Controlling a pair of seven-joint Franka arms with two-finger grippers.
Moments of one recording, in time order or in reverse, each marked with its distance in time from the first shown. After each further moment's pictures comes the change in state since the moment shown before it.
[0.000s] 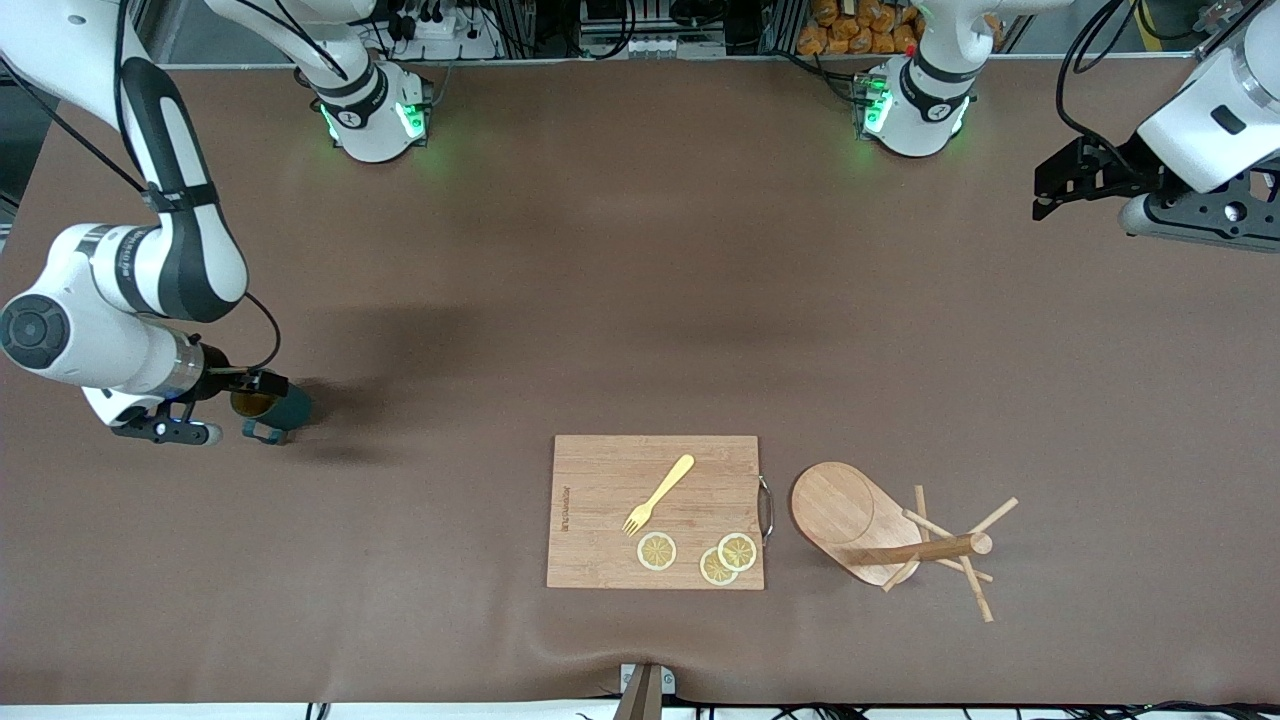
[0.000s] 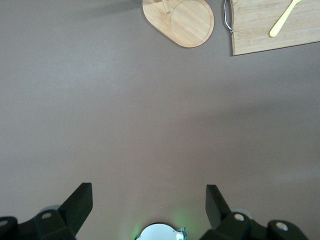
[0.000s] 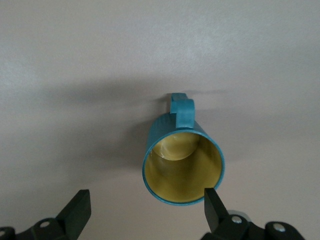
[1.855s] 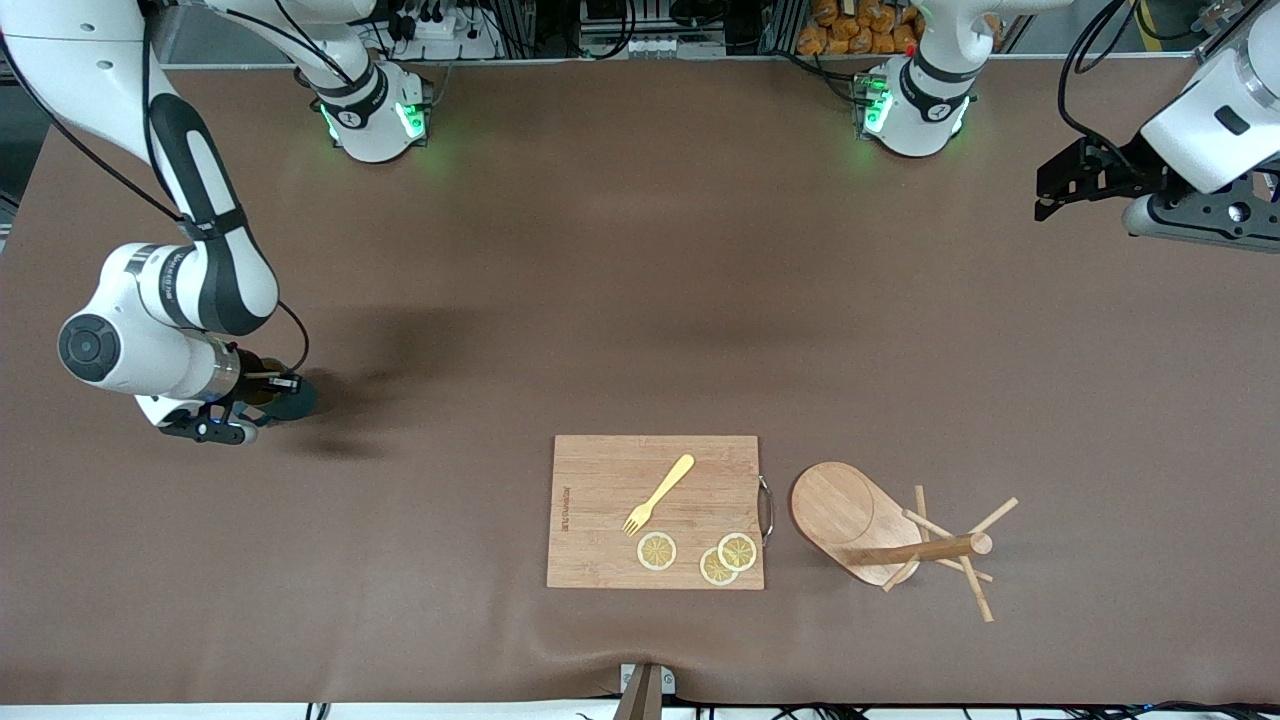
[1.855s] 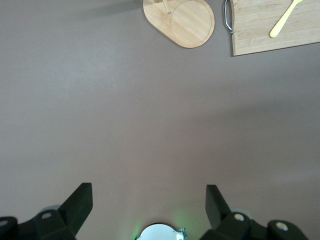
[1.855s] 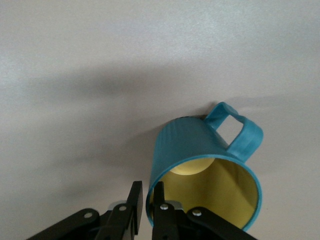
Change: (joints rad) left arm 0.000 0.000 0.000 0.000 0.000 0.001 0.000; right arm 0.000 0.067 -0.004 -0.038 0.058 0.057 0.002
